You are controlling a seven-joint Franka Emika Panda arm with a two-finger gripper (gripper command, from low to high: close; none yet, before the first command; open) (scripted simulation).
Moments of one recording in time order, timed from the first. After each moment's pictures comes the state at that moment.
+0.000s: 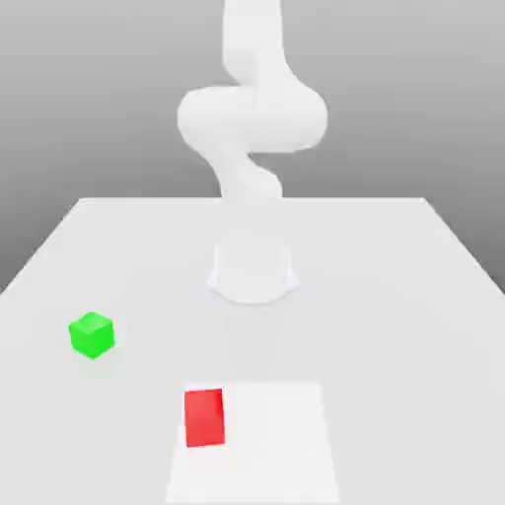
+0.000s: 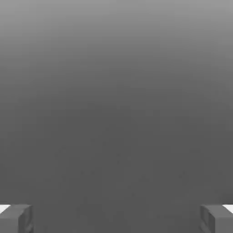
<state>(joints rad) -0.01 -0.71 -0.01 -2.35 -0.02 2.35 0.78</state>
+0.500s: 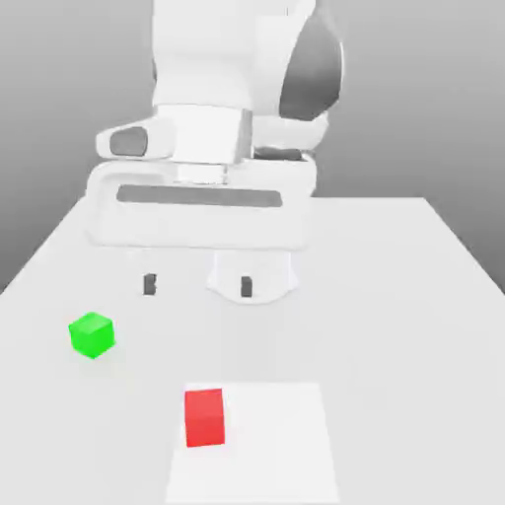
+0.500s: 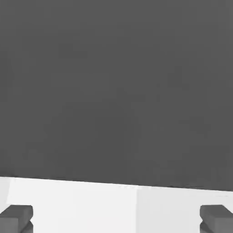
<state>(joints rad) -0.04 -0.16 -0.09 -2.63 -0.06 2.66 0.62</state>
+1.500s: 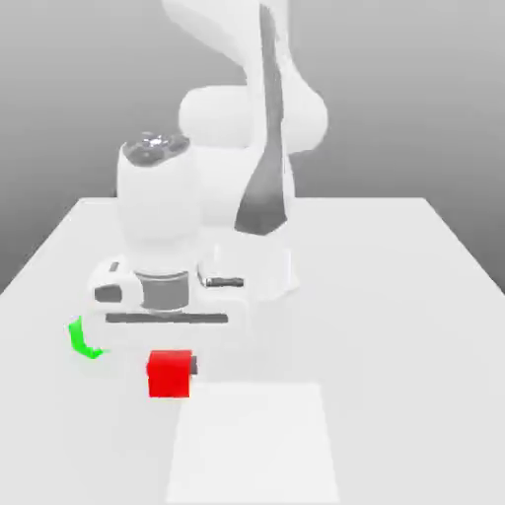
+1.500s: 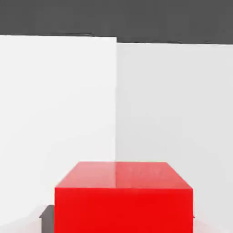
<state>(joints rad) -0.24 -0.04 -0.17 -2.78 -0.10 2.74 0.62</state>
